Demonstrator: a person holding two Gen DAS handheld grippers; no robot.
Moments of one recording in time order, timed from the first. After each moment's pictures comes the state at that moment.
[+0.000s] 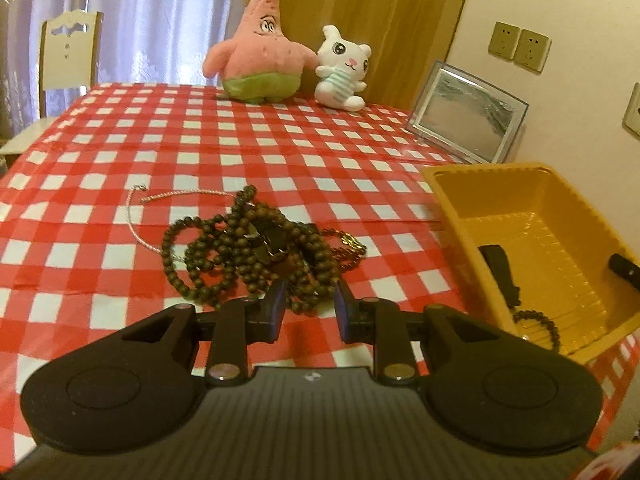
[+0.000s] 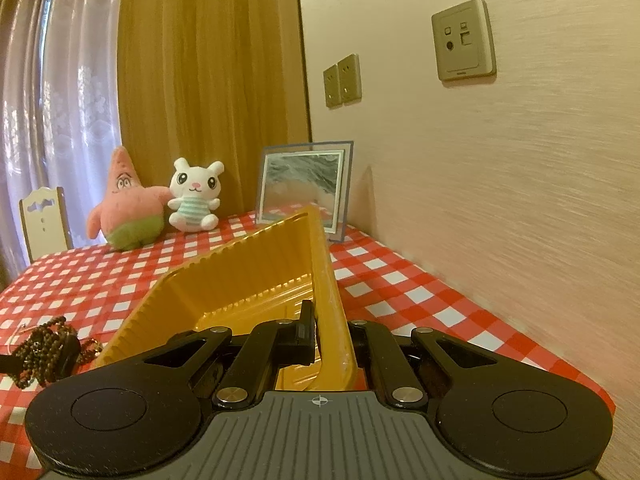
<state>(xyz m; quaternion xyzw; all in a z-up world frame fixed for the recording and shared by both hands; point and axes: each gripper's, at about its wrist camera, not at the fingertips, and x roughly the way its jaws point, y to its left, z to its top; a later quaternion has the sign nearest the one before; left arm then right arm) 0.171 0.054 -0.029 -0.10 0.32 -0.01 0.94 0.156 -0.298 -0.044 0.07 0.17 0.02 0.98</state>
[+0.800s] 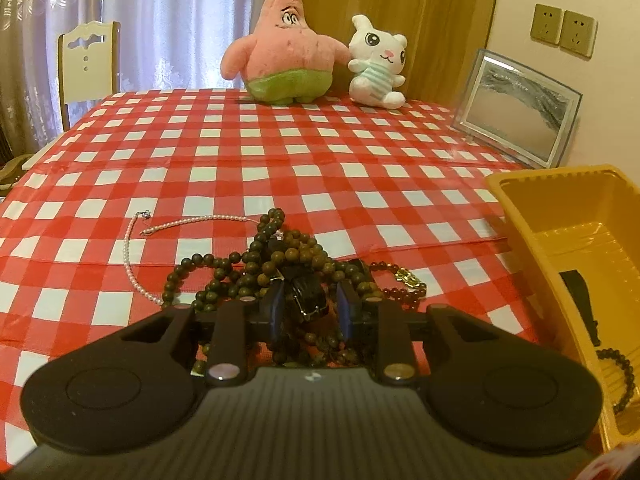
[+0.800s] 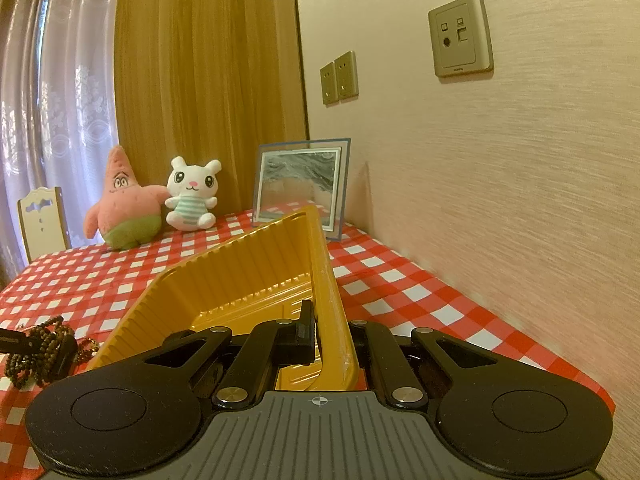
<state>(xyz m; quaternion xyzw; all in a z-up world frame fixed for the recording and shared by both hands) 0.235 0.057 -0.053 -0.06 0.33 0.04 0.94 0.158 -0.300 -0.046 0.07 0.17 0.02 0.98</state>
